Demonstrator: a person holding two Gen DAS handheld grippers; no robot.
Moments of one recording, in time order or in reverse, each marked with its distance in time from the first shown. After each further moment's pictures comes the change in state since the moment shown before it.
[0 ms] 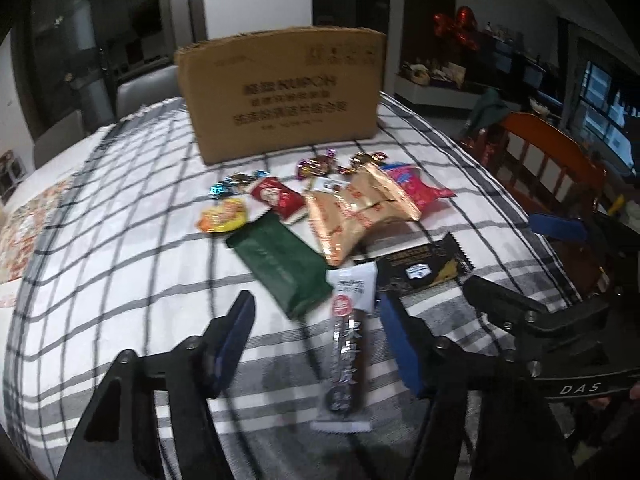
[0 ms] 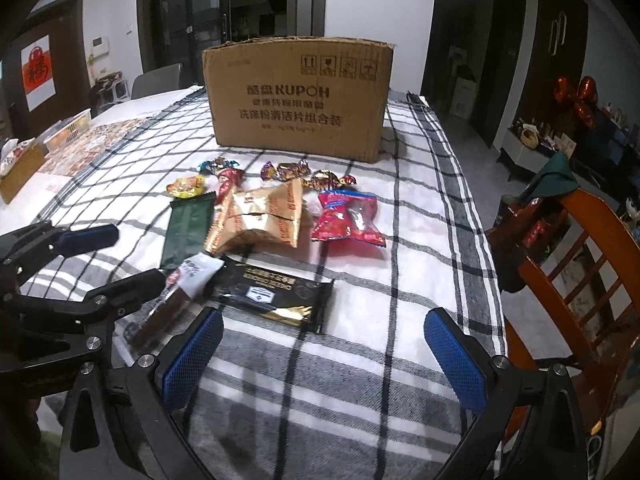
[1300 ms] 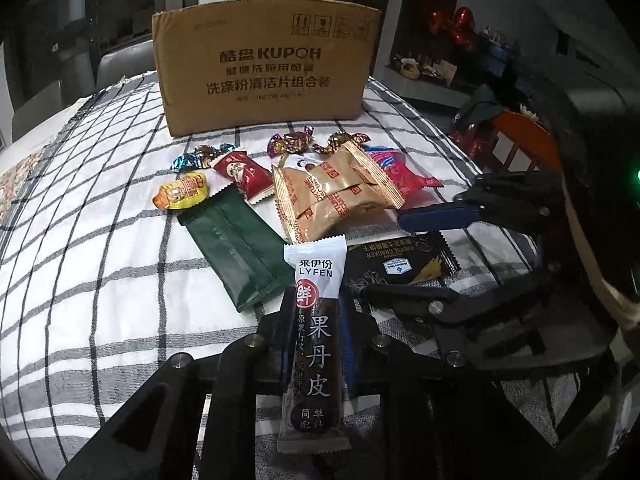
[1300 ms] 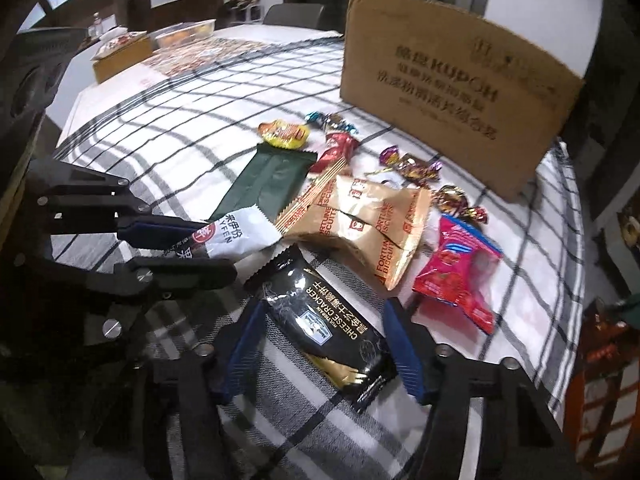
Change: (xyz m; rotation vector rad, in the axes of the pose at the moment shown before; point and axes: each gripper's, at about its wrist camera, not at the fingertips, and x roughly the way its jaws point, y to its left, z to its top) left arm 0.023 -0.003 -0.002 -0.062 0.050 -0.086; right arm 0.062 0.029 0.030 -0.445 0.135 0.342
